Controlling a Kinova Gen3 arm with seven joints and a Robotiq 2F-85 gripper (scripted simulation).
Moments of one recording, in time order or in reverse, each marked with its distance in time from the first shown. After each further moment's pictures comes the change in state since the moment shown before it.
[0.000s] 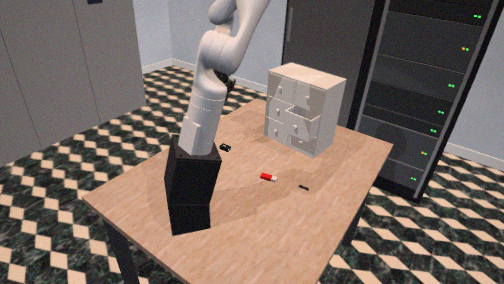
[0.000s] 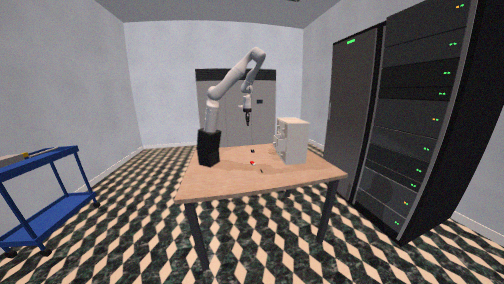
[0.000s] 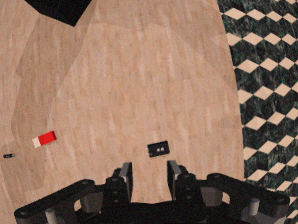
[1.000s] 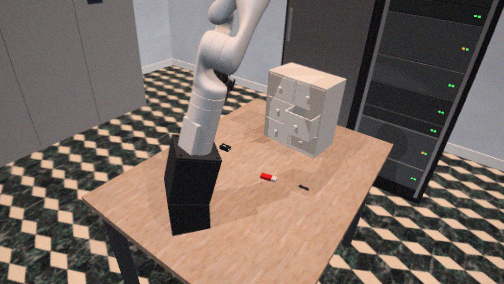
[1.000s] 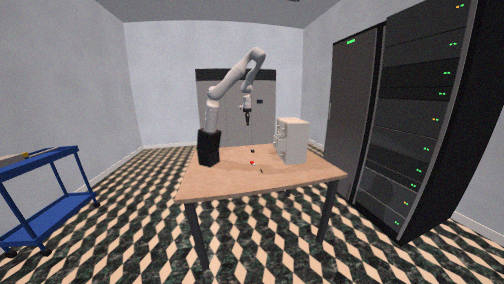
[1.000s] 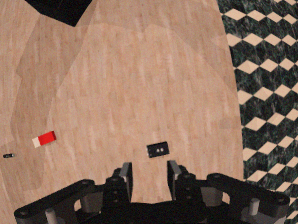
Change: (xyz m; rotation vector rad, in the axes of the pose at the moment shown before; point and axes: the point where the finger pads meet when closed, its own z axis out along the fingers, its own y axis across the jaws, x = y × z) arm 0.001 0.001 -0.001 0.000 0.001 -0.004
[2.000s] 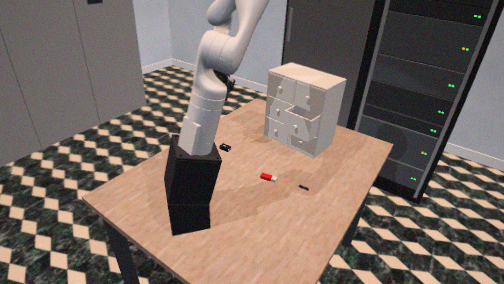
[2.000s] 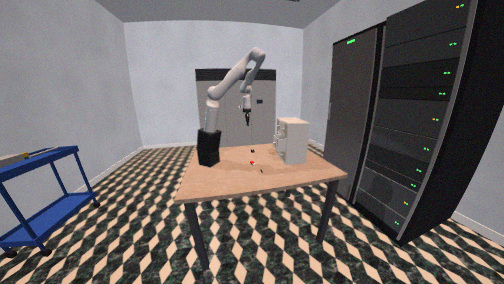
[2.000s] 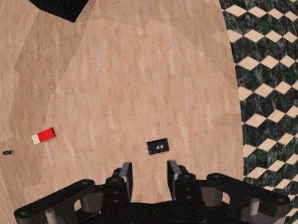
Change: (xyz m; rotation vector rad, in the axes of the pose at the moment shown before) arm -0.001 0.000 0.002 0.001 -0.025 -0.003
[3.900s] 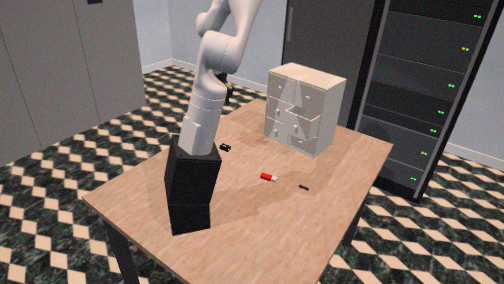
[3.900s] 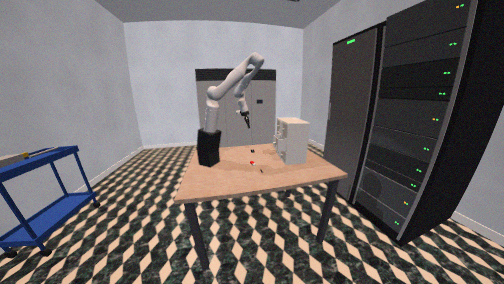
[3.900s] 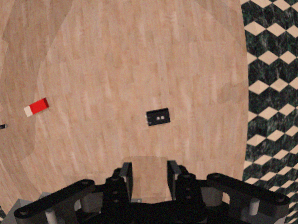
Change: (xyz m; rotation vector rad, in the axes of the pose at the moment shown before) arm -0.009 0.000 0.023 0.006 -0.227 -0.013
